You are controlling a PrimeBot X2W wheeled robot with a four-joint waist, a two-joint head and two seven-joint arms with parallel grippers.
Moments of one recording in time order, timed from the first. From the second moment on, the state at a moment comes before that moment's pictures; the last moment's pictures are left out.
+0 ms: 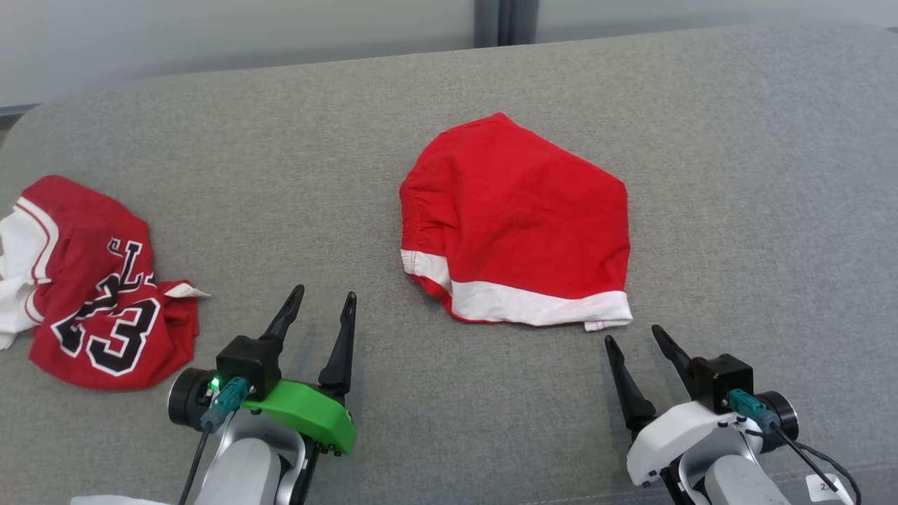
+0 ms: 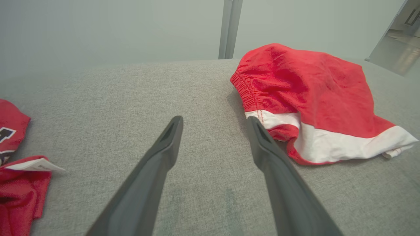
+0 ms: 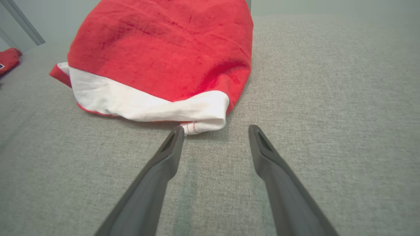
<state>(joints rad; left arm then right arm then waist) -0.26 0.10 -0.30 0.44 -0.27 -0.09 -0.26 -0.17 -0.05 0.14 0.47 0.13 0.13 -0.26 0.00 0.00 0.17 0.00</state>
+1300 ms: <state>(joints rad) -0.25 0.05 -0.36 0.45 -0.30 -0.13 -0.26 -0.31 -0.30 -0.01 0.52 -0.12 0.13 -0.26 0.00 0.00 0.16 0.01</state>
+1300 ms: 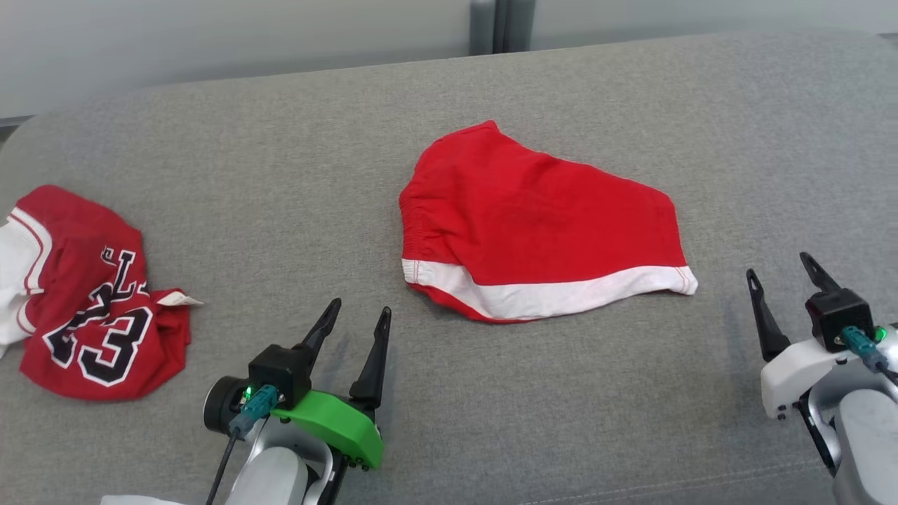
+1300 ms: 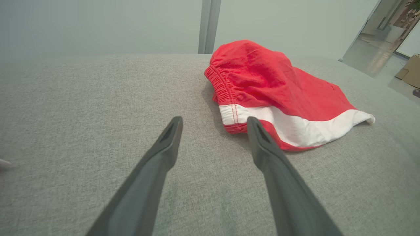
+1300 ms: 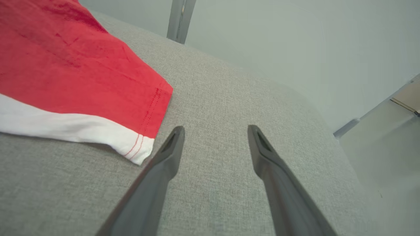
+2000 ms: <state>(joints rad) -0.46 0.06 -0.25 0.74 -0.40 -0.13 -0.26 -0.25 -0.15 0.02 0.43 -0.05 0.13 -0.26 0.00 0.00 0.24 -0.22</state>
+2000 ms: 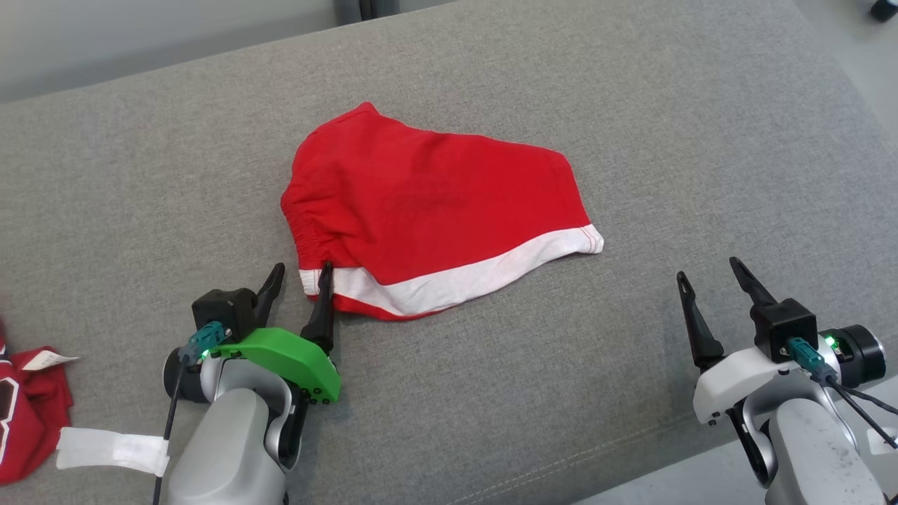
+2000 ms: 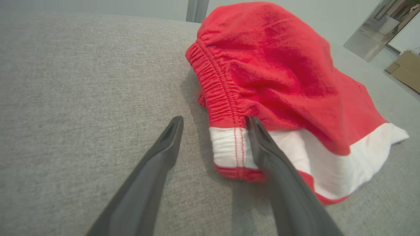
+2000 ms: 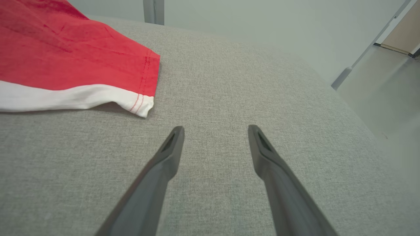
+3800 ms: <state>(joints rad) -0.02 0.05 0.00 0.37 -0.09 -0.09 -0.26 -0.11 -0.07 0.03 0.36 0.06 0.13 -0.26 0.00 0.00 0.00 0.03</state>
